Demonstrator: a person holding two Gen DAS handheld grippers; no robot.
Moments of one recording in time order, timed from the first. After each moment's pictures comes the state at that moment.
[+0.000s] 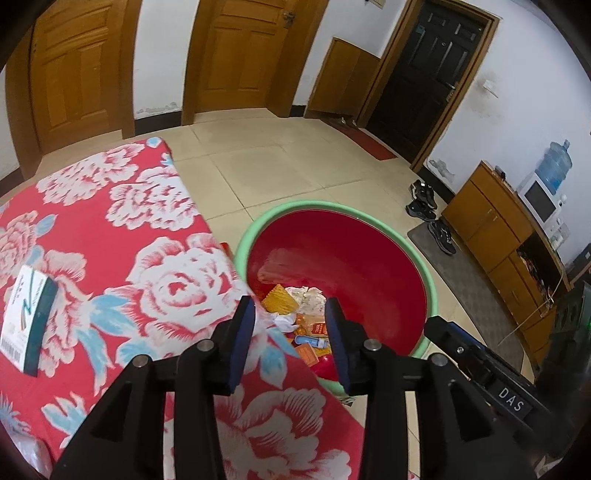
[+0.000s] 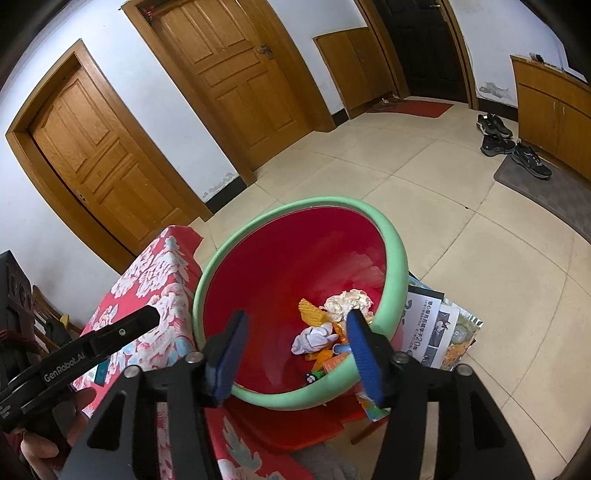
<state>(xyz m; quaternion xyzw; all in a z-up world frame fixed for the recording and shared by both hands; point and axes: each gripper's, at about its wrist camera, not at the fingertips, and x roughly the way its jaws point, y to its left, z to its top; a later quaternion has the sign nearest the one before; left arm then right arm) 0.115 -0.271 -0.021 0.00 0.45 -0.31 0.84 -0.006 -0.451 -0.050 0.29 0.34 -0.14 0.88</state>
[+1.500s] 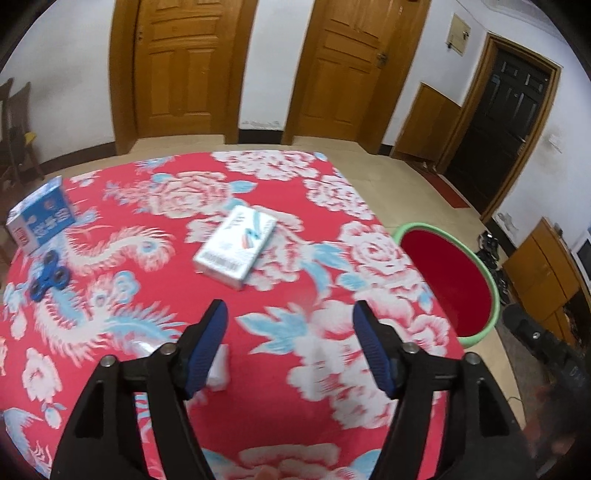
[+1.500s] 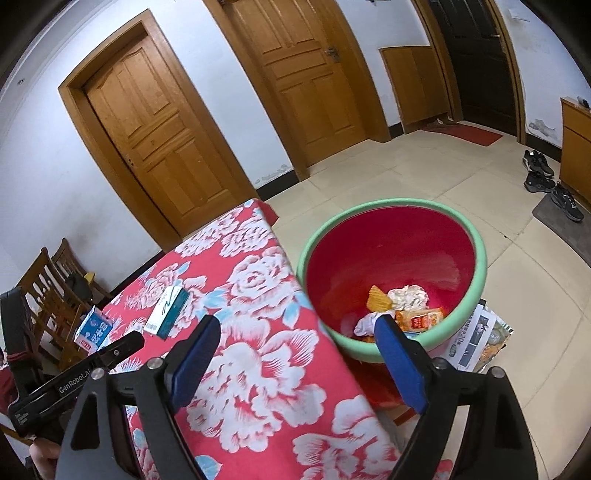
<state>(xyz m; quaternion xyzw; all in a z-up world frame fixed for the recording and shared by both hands) 0.066 -0.094 -0.004 -0.04 0.41 -0.14 0.90 -0.018 -0.344 -0.006 0.23 0.33 -0.06 0.91</state>
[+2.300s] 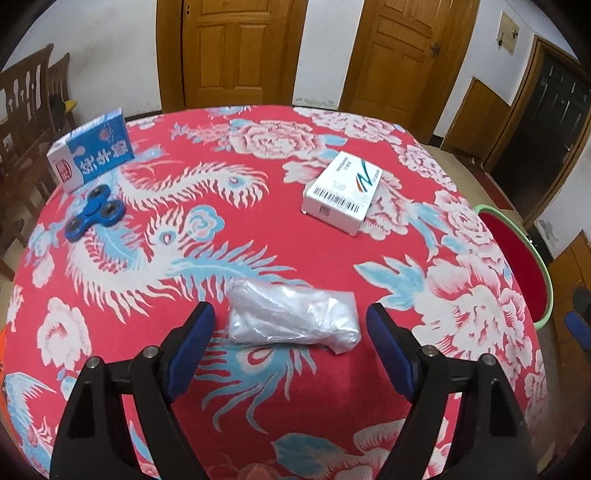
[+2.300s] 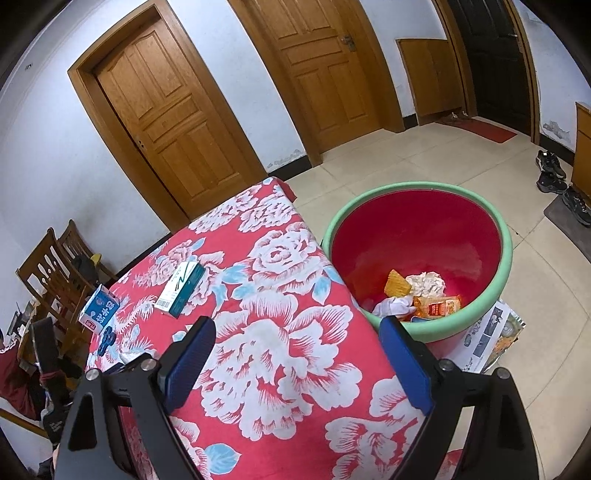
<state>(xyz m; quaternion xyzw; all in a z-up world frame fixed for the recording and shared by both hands) 0.068 -0.039 -0.060 -0.05 0.46 -0.06 0.89 -0.011 -0.318 -0.014 0.22 0.35 -0.03 0.91</state>
